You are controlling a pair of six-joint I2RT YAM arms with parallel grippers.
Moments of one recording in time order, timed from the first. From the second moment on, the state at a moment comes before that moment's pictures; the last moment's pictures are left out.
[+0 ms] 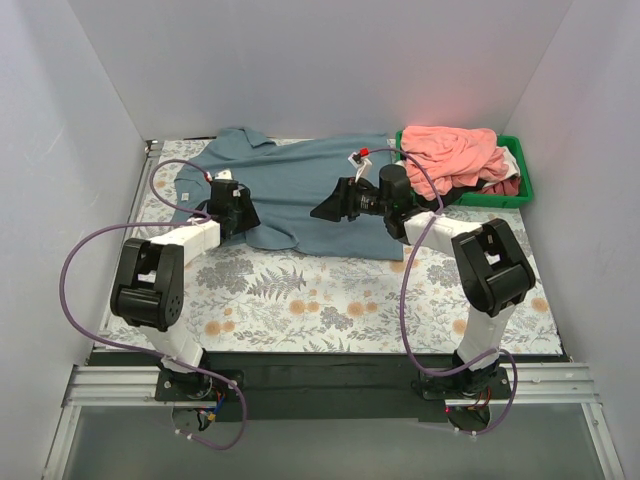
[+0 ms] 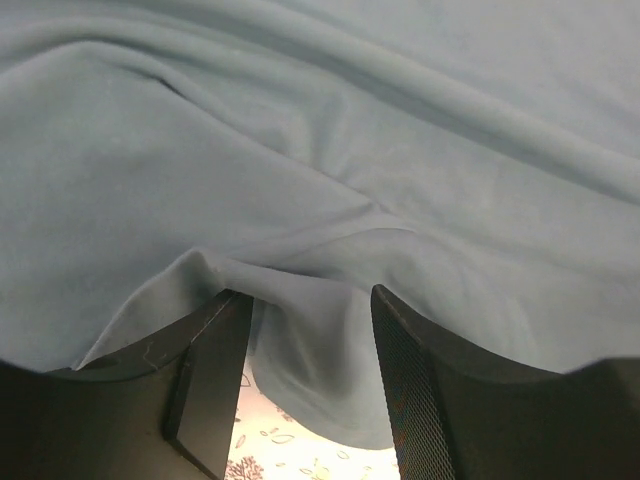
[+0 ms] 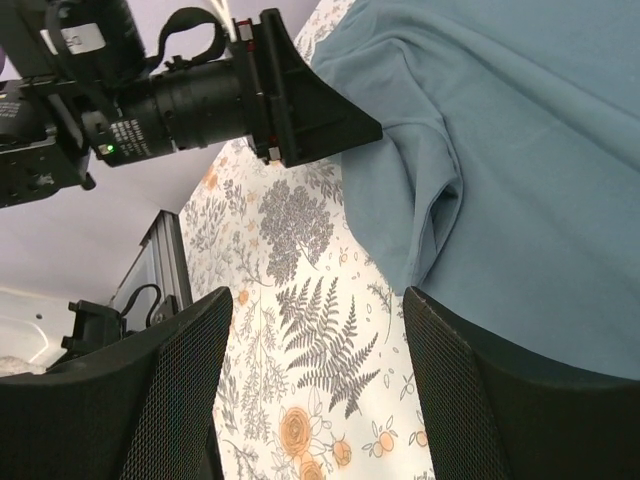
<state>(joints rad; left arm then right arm) -0.21 1.69 0.97 -0.02 -0.10 -0.48 0.48 1.84 1.09 0.53 -0.77 0.65</state>
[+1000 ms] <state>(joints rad) -0.21 1.44 0.72 0.04 -0.13 -0.50 0.48 1.76 1.06 0.46 -0.75 0.56</state>
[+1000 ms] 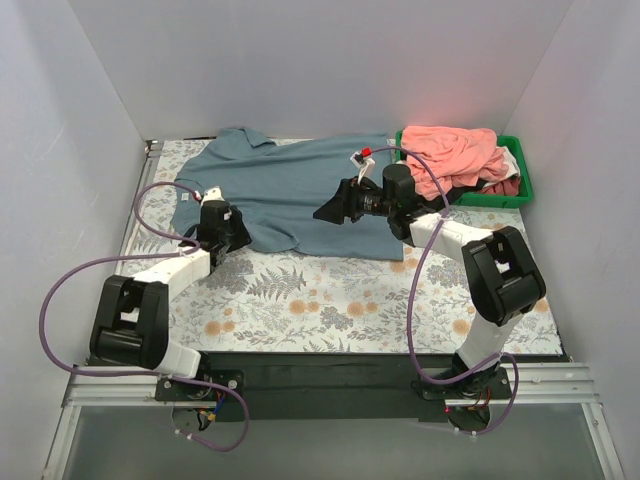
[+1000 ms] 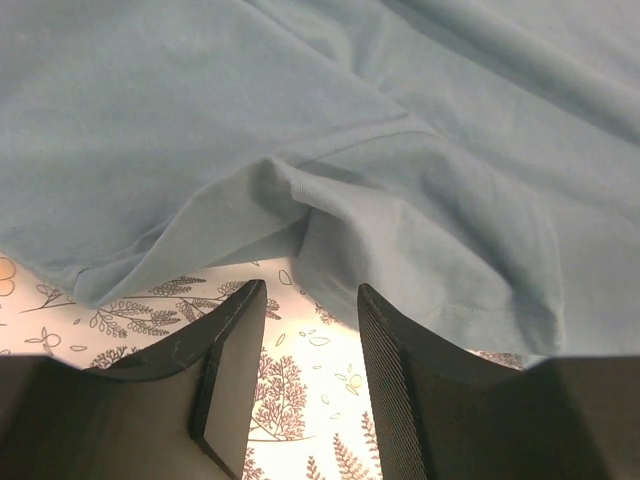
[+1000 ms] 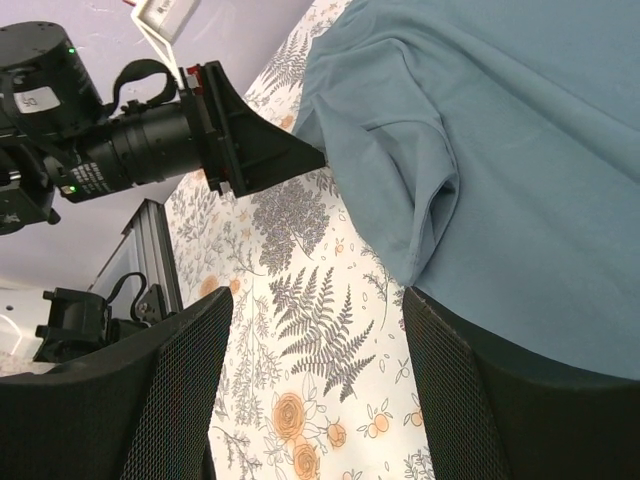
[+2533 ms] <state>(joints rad) -0.21 1.39 0.73 0.07 -0.10 -0.50 0.48 1.68 1.04 0.35 -0.67 0.51</state>
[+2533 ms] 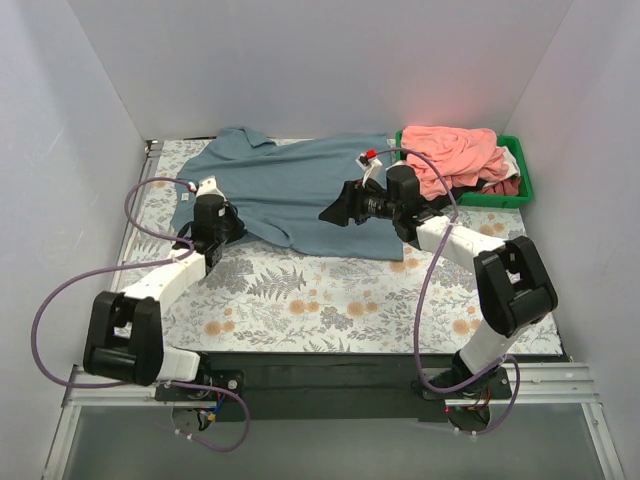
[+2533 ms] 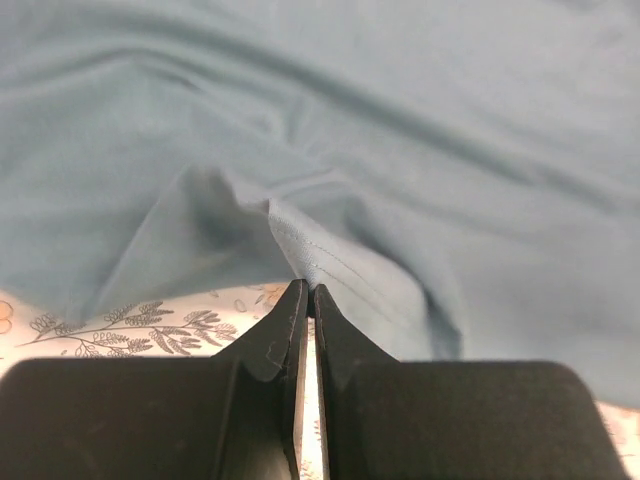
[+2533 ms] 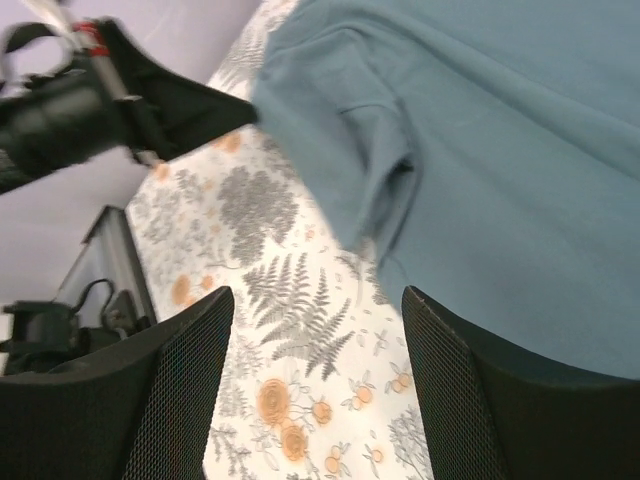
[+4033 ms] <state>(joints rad) -0.21 0.97 0.64 0.01 -0.14 -0.53 0.33 1.48 0.70 -0.14 -0.03 0.27</state>
